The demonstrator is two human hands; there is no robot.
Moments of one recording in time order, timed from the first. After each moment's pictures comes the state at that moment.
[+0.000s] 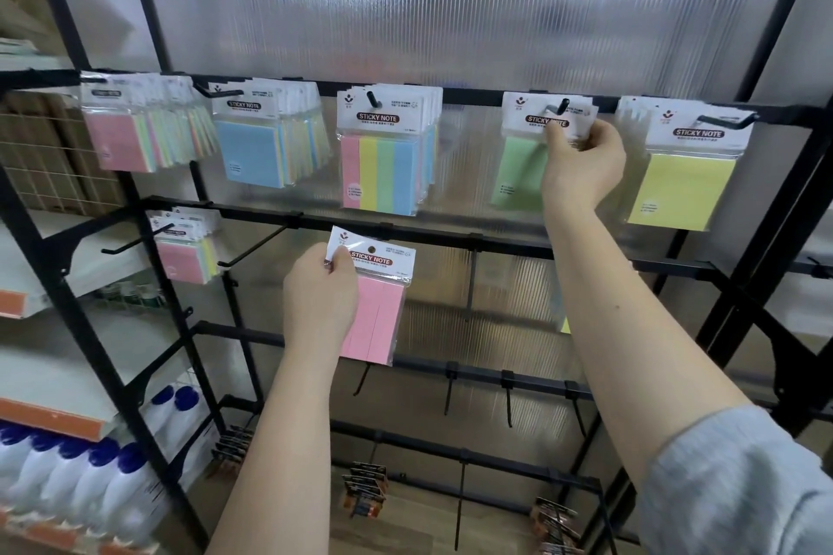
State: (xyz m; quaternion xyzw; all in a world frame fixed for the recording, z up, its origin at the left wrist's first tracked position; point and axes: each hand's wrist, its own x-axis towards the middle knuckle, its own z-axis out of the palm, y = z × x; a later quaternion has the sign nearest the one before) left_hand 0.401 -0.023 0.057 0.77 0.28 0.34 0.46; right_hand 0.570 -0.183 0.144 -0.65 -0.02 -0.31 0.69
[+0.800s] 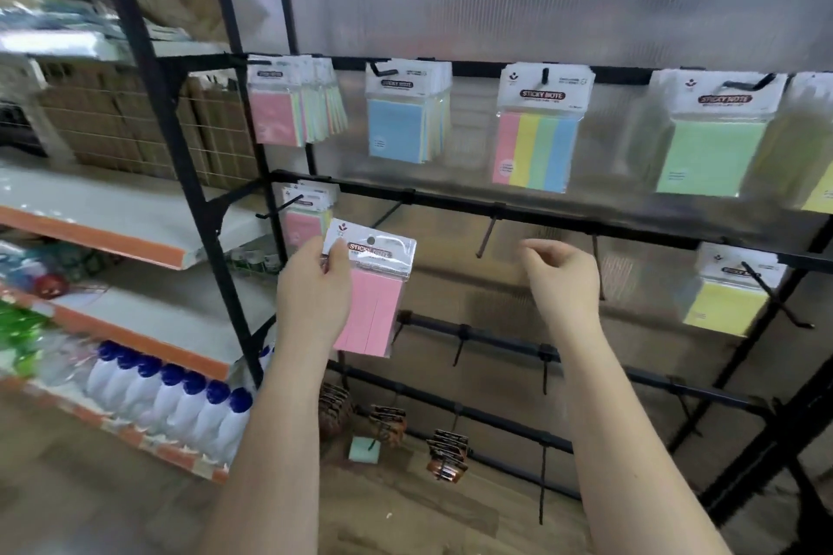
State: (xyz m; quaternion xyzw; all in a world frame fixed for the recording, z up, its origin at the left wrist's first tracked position) left_hand 0.286 0.085 0.048 0.78 0.30 0.38 0.39; right_hand 0.428 -0.089 0.035 -0.78 -0.12 -0.06 0.61
